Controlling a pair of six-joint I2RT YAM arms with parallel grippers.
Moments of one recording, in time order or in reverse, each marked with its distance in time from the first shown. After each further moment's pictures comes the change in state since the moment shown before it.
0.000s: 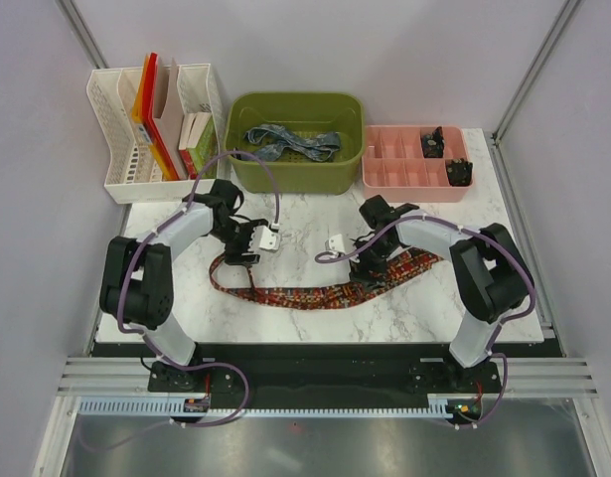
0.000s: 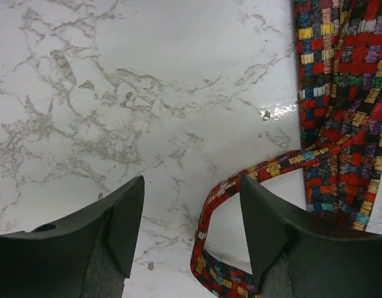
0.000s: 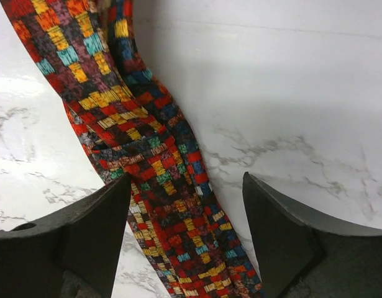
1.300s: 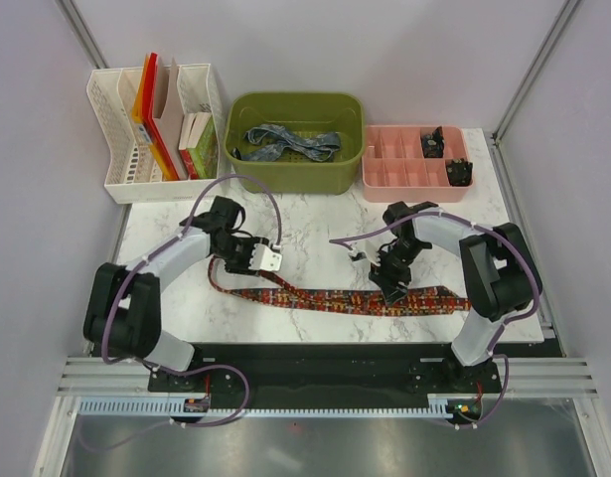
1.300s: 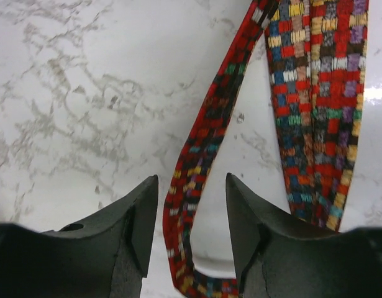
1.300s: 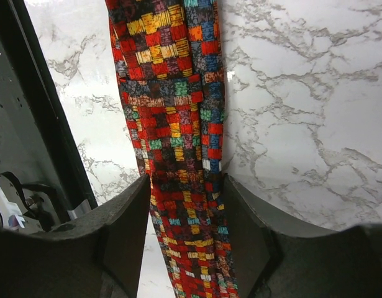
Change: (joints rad) left arm -0.039 -0.232 -0.227 0.142 -0.057 0.009; right arm -0.141 -0.013 -0.041 -0.253 -0.036 0.079
